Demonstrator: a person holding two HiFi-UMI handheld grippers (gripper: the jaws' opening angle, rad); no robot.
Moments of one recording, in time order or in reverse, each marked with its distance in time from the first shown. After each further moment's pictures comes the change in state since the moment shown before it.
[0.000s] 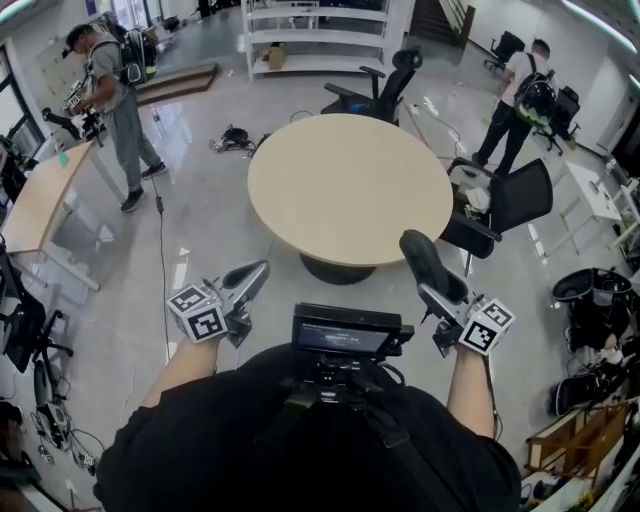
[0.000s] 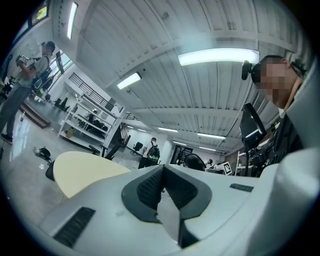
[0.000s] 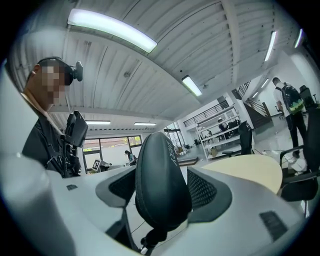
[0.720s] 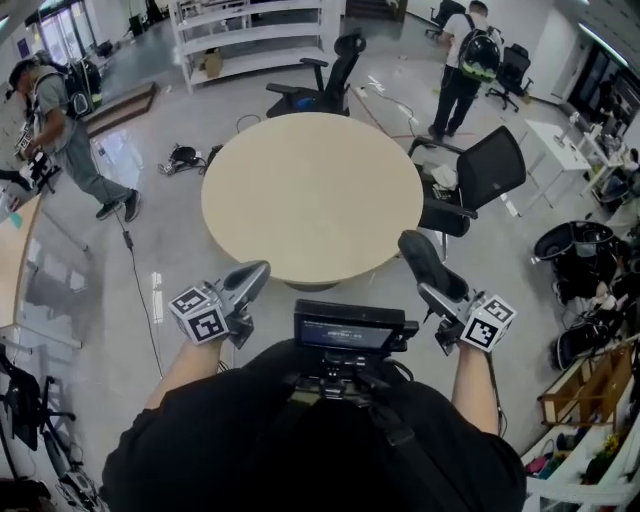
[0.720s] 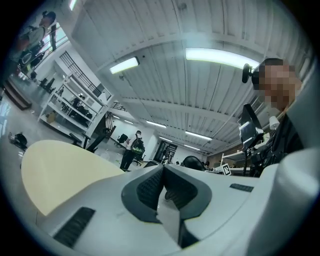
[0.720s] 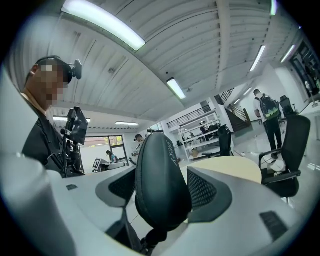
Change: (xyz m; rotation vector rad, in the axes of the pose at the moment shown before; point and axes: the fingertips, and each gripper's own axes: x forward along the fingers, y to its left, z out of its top) left arm 0.113 0.069 0.008 -0.070 0.063 -0.198; right arm 0.001 -0.068 0.012 0.016 -0.022 -0.211
